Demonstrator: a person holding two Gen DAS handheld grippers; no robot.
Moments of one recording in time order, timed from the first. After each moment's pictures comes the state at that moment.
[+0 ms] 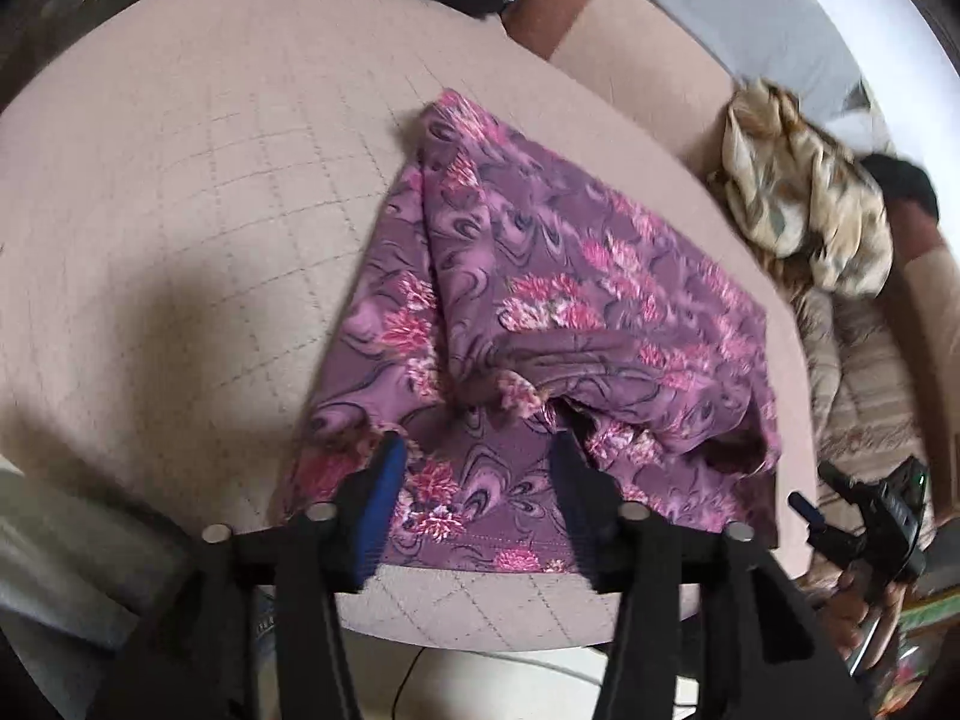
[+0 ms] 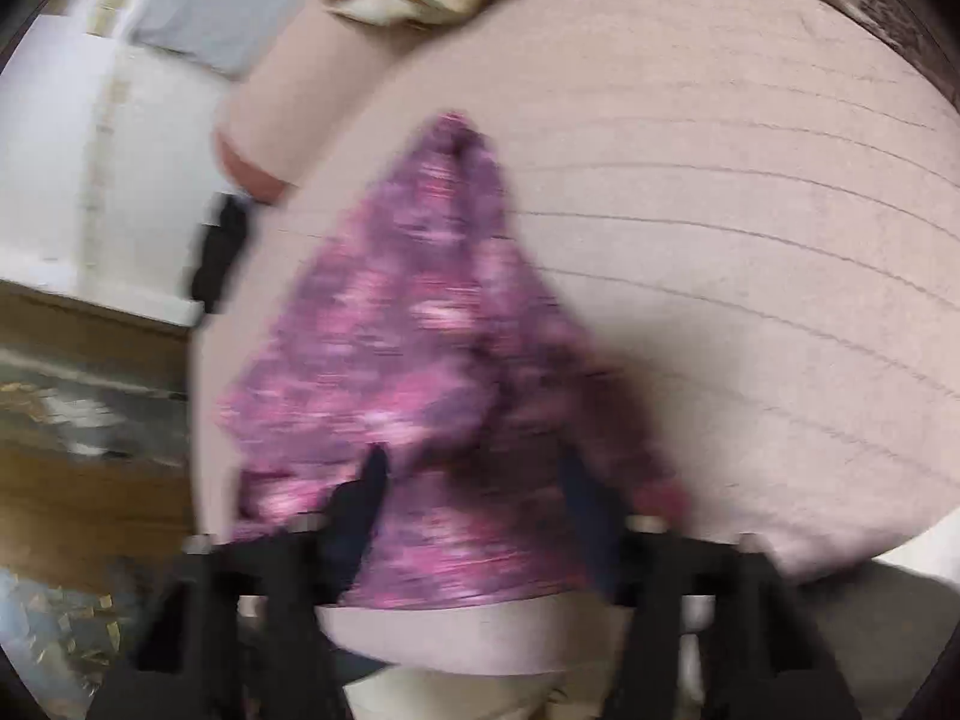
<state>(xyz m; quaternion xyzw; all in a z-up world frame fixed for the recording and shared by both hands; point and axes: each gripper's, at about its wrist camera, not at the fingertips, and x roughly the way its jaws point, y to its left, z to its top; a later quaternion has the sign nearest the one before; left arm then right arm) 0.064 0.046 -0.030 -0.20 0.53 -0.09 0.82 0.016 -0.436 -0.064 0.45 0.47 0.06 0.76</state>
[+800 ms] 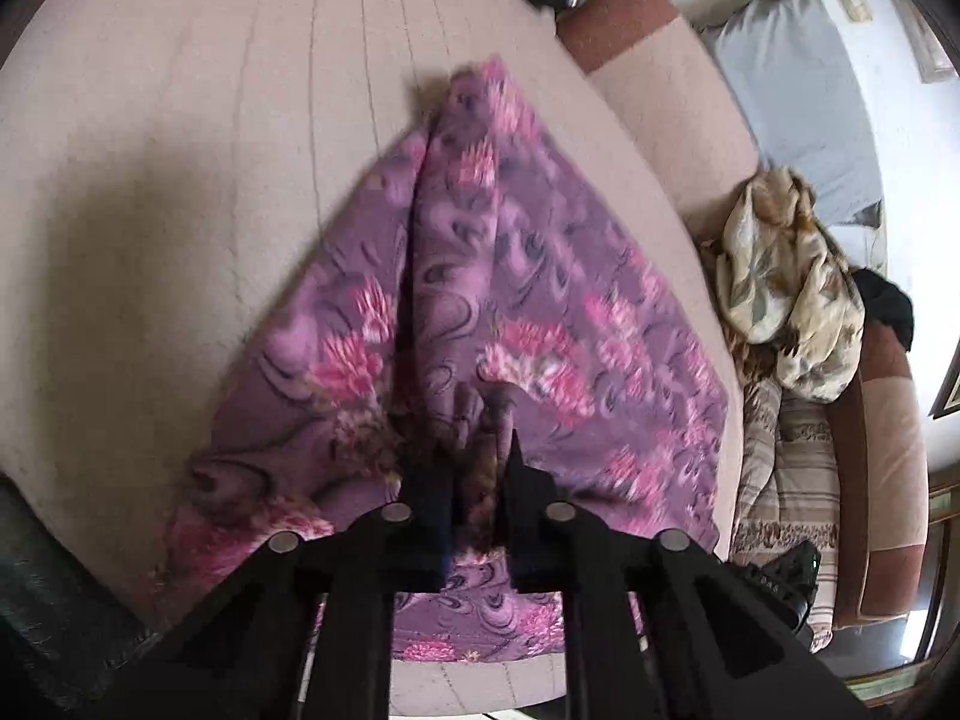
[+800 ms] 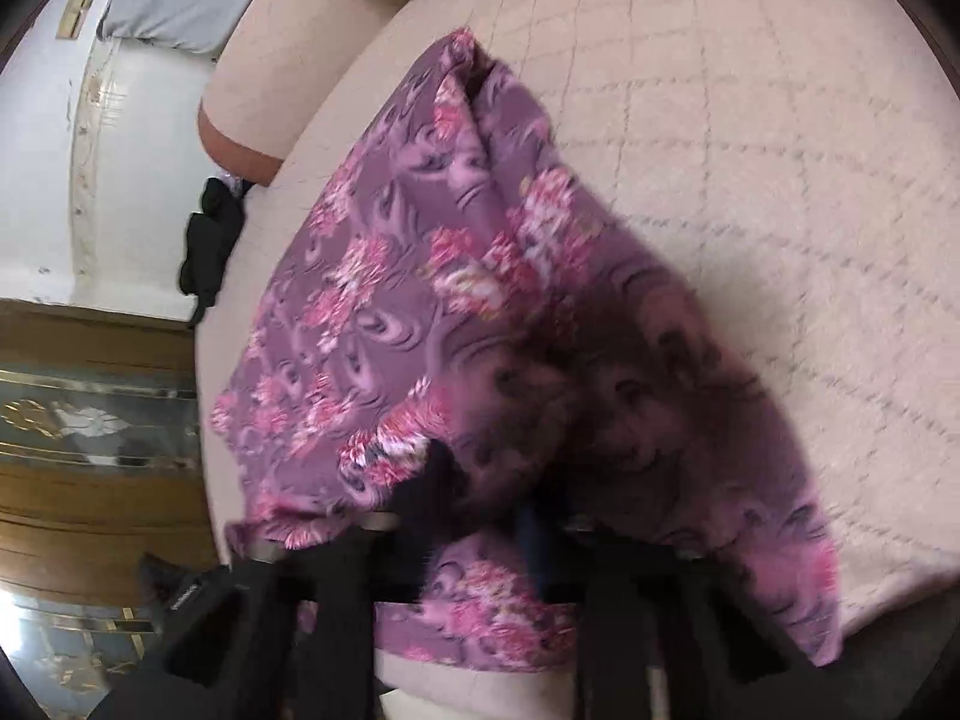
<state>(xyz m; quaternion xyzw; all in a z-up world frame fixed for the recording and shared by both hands) 0.109 0.037 -0.064 -0.34 0.52 -0.10 0.77 0.078 -0.401 -0.107 0.47 0.50 0.05 0.73</state>
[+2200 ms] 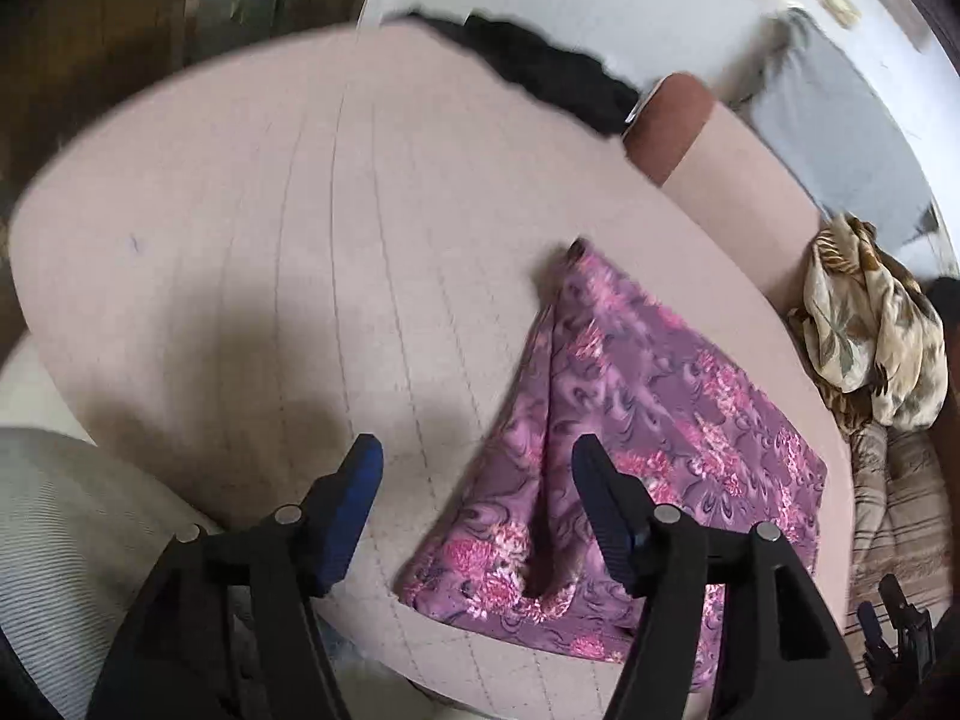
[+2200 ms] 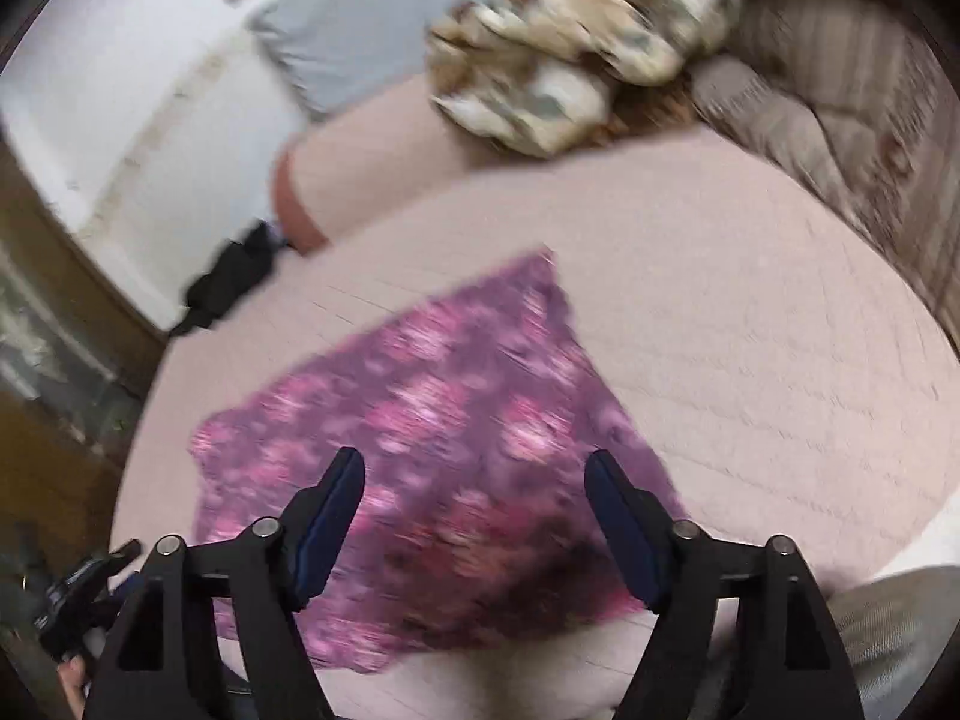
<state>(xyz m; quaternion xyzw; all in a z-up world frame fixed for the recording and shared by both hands) 0.070 0.087 -0.018 -0.24 0.46 0.05 0.85 0.042 -0.336 0.010 0.29 0.37 0.02 0.88</state>
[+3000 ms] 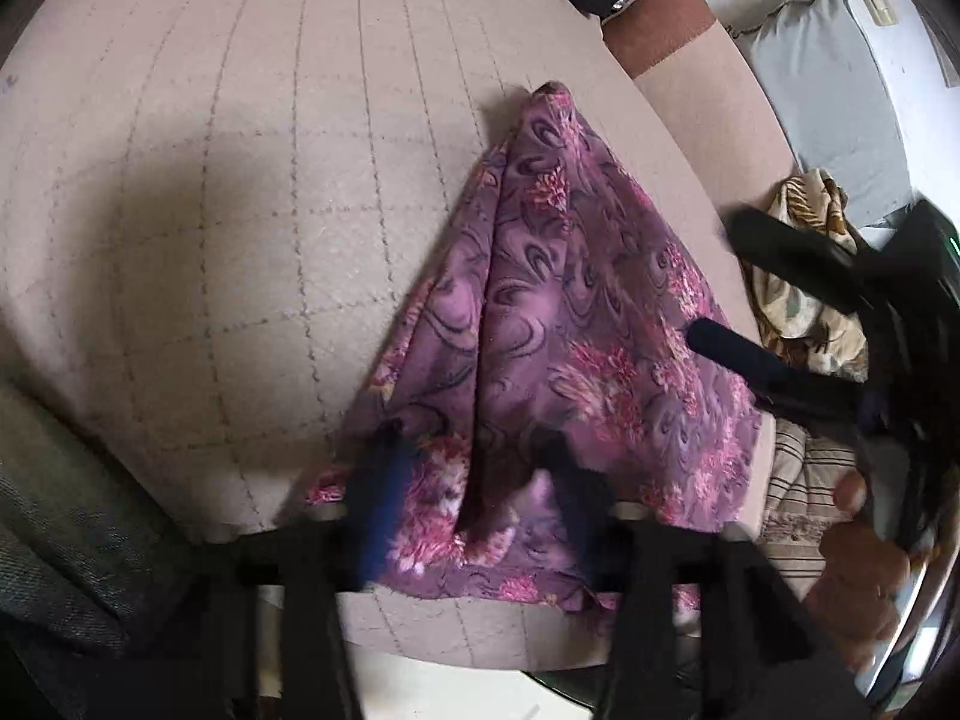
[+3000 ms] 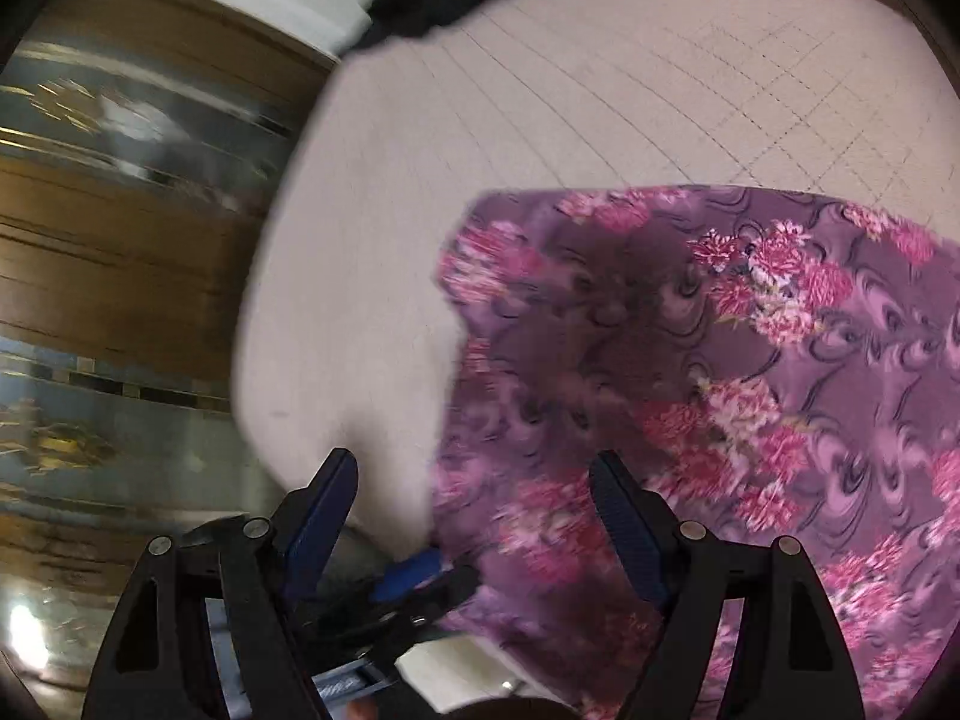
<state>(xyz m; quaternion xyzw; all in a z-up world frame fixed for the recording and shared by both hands) 0.084 0.067 -0.070 -0.34 0.56 -0.07 0.76 0.265 -0.078 -0.016 0.21 0.61 0.28 0.71</state>
